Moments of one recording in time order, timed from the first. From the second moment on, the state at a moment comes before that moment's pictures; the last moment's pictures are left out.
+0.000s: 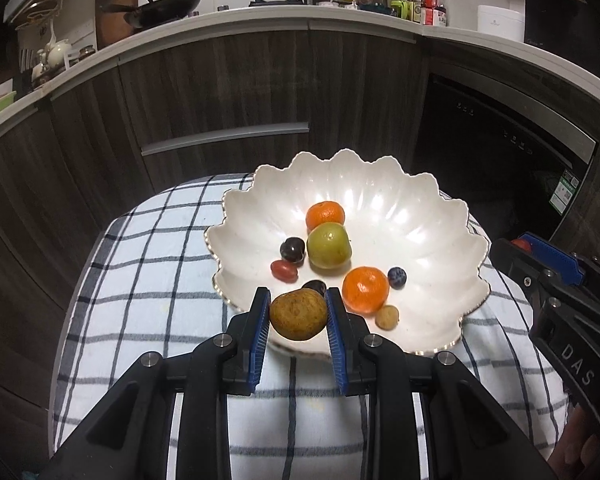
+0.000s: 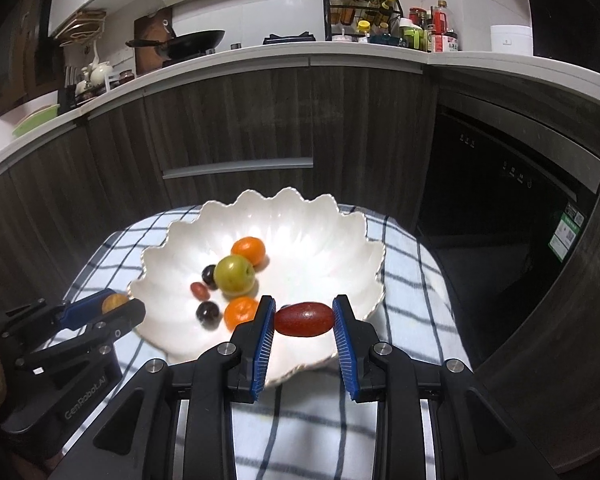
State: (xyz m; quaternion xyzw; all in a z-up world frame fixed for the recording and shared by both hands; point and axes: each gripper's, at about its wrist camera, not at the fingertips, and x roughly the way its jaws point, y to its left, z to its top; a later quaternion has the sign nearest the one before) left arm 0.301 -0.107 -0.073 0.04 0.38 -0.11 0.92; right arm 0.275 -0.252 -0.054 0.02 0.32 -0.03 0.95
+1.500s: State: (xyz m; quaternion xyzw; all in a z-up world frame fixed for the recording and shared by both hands) left arm 0.369 -0.119 -0.094 0.05 0.41 -0.08 0.91; right arm 0.358 -0.270 -0.074 0.01 0.35 -0.05 0.94
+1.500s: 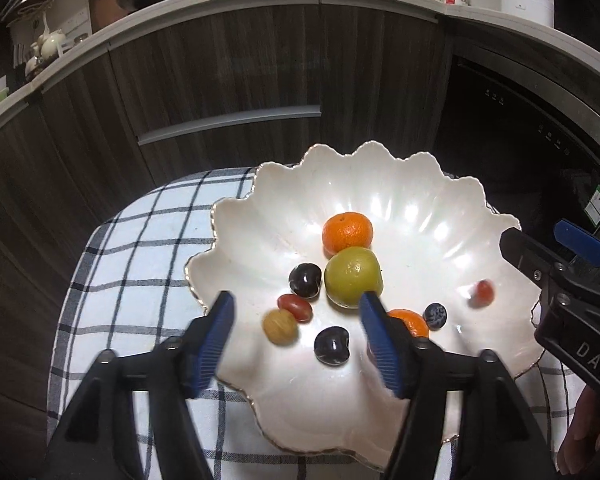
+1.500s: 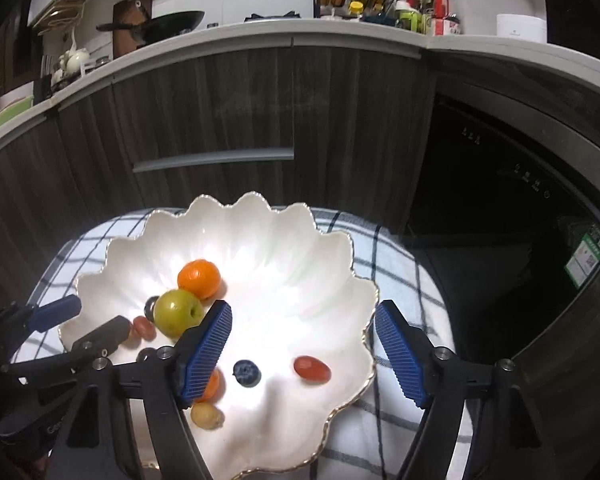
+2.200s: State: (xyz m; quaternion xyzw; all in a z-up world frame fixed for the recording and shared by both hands) left arm 0.309 -0.099 -0.050 0.04 0.37 -0.07 0.92; right arm 0.299 -0.266 -0.037 0.01 0.32 -0.06 0.94
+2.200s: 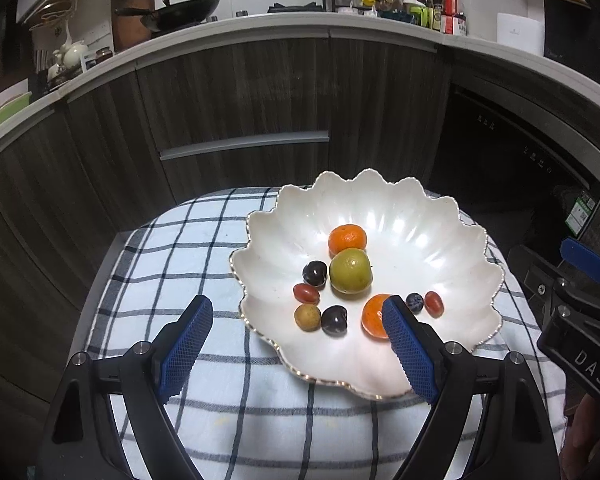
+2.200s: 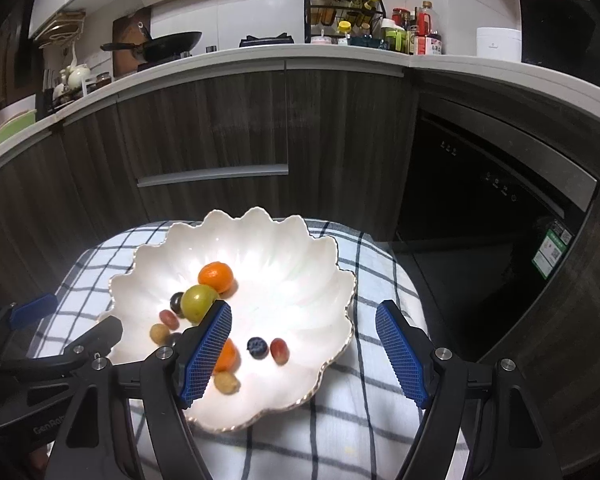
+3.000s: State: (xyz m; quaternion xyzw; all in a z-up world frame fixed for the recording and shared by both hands) left arm 0.209 -0.040 -0.030 0.03 0.35 -0.04 0.94; right arm 0.206 -0.218 -0.017 0.00 0.31 -0.05 0.95
